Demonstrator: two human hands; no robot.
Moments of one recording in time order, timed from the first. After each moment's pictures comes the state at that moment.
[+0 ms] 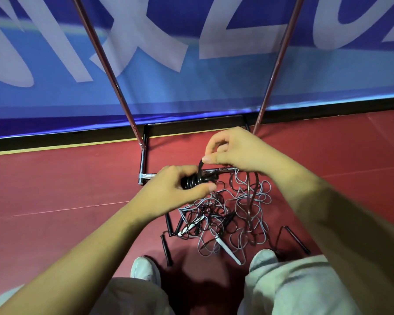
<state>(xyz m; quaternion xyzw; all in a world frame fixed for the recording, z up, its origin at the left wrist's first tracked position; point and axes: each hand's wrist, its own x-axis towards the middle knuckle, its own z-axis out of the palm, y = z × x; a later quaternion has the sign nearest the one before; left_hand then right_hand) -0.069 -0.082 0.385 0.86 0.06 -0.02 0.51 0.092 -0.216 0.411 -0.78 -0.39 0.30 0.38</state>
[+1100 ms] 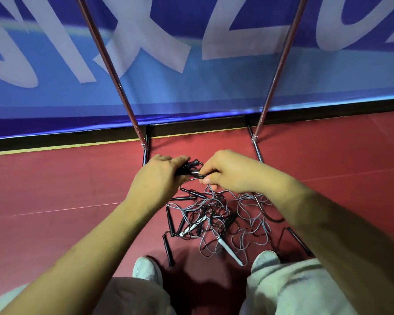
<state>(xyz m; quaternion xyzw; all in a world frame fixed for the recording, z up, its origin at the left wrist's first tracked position) -0.059 -0.050 0.353 0.98 0.11 0.09 0.15 0.067 -0.210 0.396 -0.79 -0.48 0.32 0.21</state>
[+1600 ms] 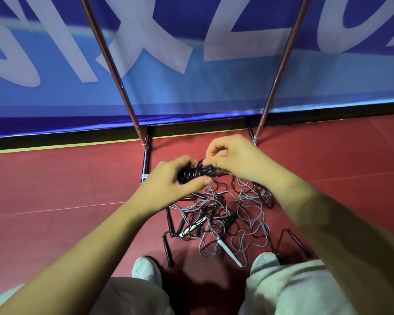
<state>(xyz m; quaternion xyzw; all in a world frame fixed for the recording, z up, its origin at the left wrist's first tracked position) -0.067 -0.067 0.376 0.89 0.08 0.06 0.45 0.078 -0.212 0.401 -0.77 -0.38 0.29 0.42</state>
